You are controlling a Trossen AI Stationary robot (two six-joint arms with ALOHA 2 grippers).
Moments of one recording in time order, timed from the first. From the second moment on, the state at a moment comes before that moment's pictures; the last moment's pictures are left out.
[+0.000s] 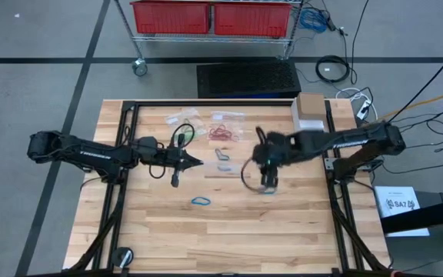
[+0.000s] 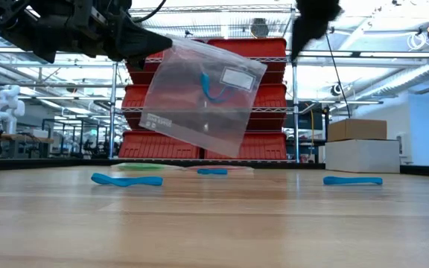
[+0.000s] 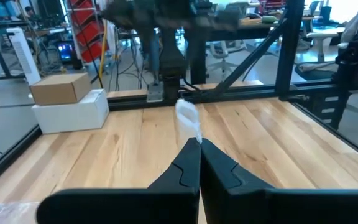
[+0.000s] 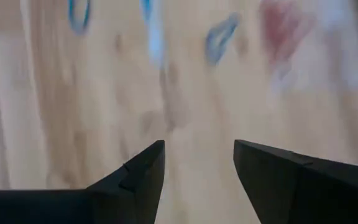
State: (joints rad) left arm 0.08 1.09 0.37 0.66 0.19 0.08; right arm 0.08 1.45 1.37 -1.02 0.21 0.21
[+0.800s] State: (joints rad) left arm 0.08 1.09 0.37 0.64 0.18 0.09; right arm 0.14 1.45 1.01 -0.30 0.39 0.27
